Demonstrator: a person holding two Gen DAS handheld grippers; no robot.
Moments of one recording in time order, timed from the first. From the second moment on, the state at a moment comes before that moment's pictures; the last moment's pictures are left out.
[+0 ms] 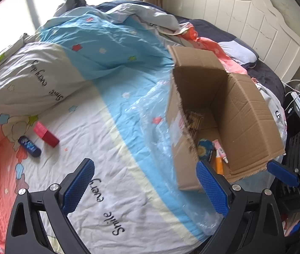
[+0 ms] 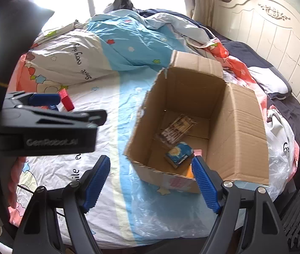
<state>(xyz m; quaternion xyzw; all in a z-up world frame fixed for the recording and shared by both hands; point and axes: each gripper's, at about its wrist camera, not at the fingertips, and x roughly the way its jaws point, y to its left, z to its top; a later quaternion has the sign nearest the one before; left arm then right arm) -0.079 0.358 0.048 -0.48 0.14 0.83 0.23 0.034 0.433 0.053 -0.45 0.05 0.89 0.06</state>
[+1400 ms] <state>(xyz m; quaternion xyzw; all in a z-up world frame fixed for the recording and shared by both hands) -0.042 0.160 0.027 -0.52 0.05 0.84 0.11 0.021 0.298 0.052 -0.45 -0.02 0.89 -0.04</state>
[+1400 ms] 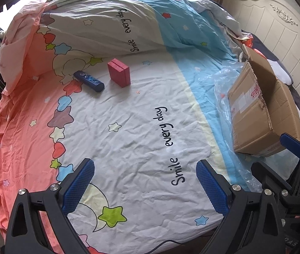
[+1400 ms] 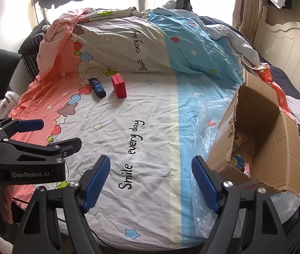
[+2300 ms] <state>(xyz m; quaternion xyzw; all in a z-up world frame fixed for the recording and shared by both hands) -0.043 0.083 0.020 -0.53 0.02 0.85 0.05 -0.002 0.233 0.043 -0.46 -0.06 0.88 -0.09</state>
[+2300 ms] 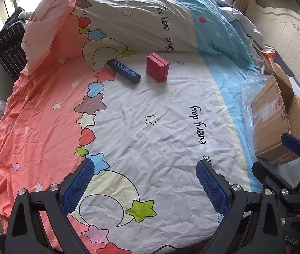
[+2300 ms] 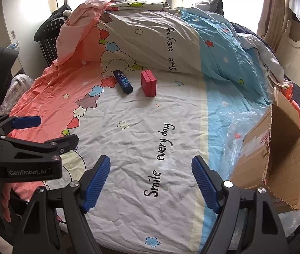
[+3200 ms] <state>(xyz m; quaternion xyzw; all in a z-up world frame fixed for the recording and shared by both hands) -0.073 0.038 -0.014 -0.55 -0.01 0.83 -0.01 -0.047 0.210 0.016 -0.48 -0.05 0.87 -0.11</state>
